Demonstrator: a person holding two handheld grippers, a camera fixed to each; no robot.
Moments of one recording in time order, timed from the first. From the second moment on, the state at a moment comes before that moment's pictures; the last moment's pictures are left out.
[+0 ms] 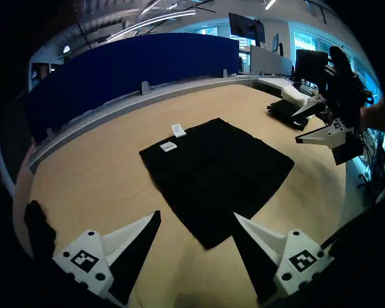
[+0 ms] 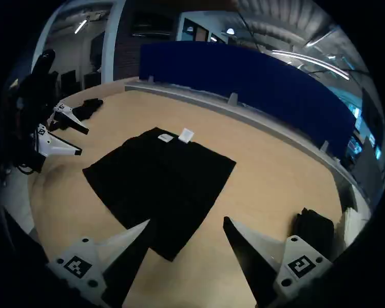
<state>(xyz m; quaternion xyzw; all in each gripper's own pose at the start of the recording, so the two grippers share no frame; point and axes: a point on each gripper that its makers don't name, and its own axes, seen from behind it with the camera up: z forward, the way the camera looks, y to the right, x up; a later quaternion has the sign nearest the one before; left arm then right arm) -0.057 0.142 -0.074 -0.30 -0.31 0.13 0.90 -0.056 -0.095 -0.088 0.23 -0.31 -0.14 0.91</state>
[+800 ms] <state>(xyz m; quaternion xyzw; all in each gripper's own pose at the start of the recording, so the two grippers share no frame) -0.120 0.151 -0.097 -0.32 -0.39 0.14 0.85 -0.110 -0.091 -0.120 0.25 -0.37 -0.15 0.88</state>
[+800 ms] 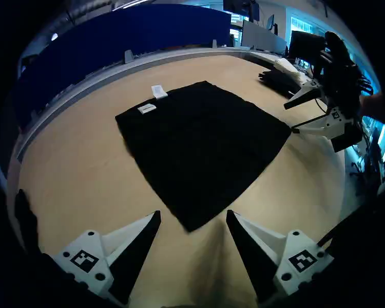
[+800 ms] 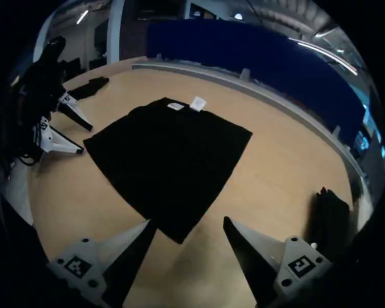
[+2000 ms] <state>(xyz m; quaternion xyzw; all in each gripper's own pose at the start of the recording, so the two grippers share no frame) -0.127 0.150 -0.102 -0.32 -0.41 0.16 0.84 -0.130 -0.097 -0.133 0.27 -0.40 -0.14 0.87</state>
